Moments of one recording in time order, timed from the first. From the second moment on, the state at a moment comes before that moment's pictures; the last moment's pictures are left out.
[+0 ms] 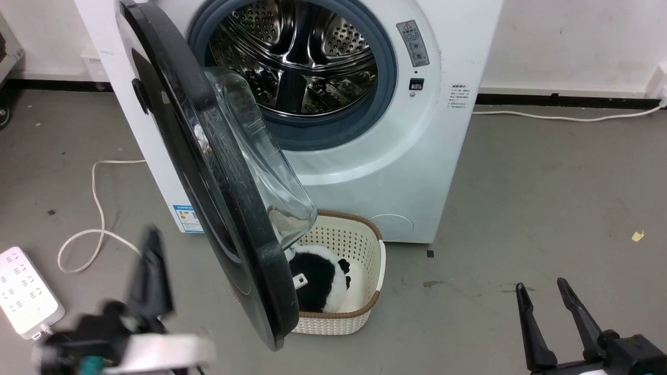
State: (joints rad) left arm 0.04 0.07 0.01 -0.12 -0.13 0.06 -0.26; right arm 0.14 -0.06 -0.02 -0.04 0.13 0.13 -0.21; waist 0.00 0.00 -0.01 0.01
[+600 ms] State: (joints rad) left arm -0.14 0.07 -0.08 -0.50 -0.09 0.03 -0.22; right arm 0.13 -0.05 -0.02 -0.04 0.14 0.13 -0.22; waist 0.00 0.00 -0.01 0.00
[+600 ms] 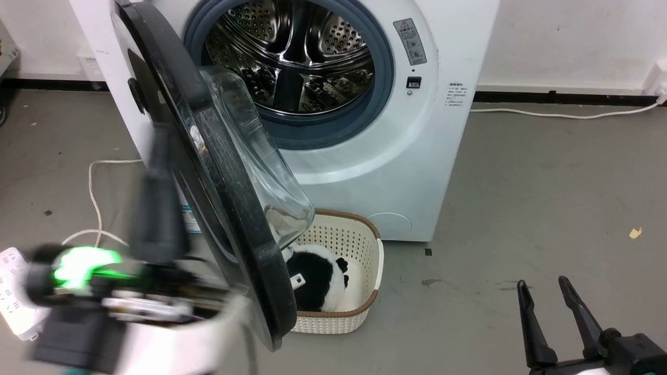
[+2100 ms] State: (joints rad) left arm -0.02 0.09 -0.28 0.11 -0.21 0.08 -0.18; right arm 0.12 -0.05 0.03 0.00 0.15 0.13 -0.22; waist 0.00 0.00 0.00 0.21
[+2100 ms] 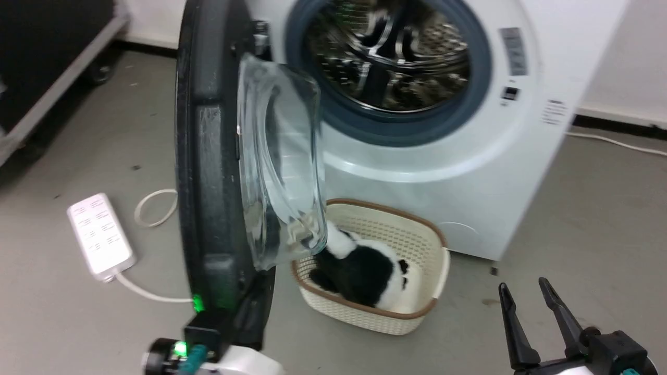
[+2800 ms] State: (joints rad) left arm -0.18 0.35 0.07 0.17 -0.37 0.12 -0.12; right arm 0.05 -0.05 0.05 -0.07 0.07 0.13 -0.15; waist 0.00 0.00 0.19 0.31
